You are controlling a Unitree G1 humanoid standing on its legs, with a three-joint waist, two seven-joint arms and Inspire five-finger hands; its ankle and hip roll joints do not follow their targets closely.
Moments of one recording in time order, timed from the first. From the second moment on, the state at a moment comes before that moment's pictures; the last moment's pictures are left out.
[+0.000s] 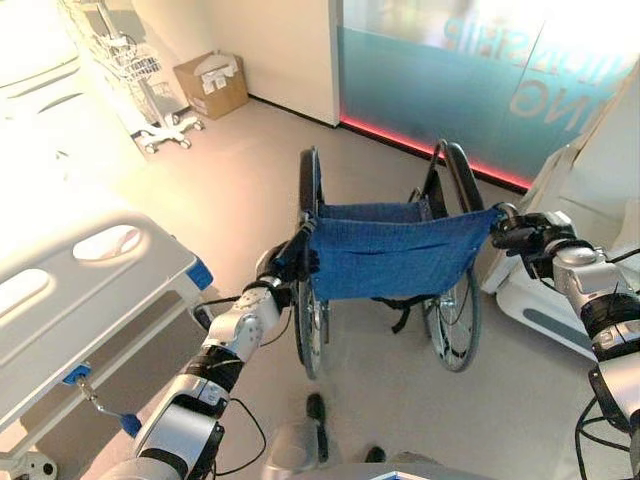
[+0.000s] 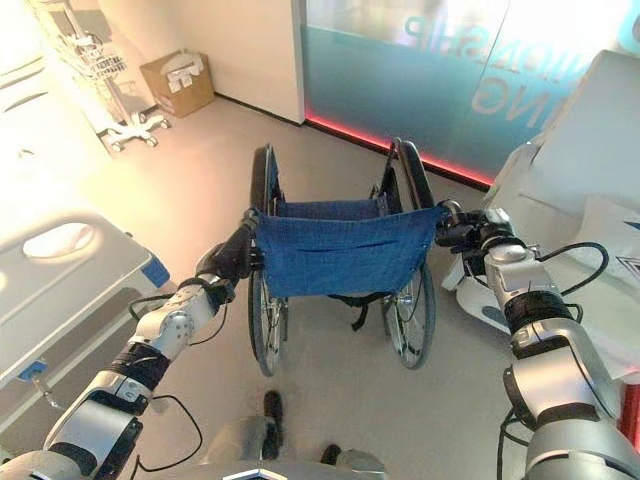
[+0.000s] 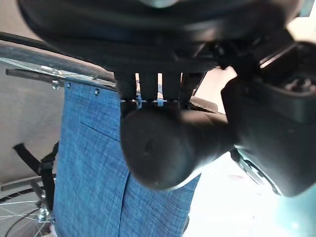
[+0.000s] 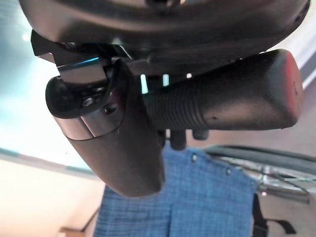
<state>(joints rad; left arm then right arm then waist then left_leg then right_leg) -0.42 0.36 -0.30 0.44 -0.84 0.25 0.31 -0.76 -0.75 0.41 0.90 0.49 0.30 -0.04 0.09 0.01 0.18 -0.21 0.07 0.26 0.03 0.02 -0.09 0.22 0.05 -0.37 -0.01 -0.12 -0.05</state>
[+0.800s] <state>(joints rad) -0.40 0.31 -0.25 0.42 -0.80 0.18 0.30 -0.73 -0.79 0.34 0.86 0.48 0.26 0.02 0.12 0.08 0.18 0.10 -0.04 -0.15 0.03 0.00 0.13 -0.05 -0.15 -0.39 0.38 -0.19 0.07</state>
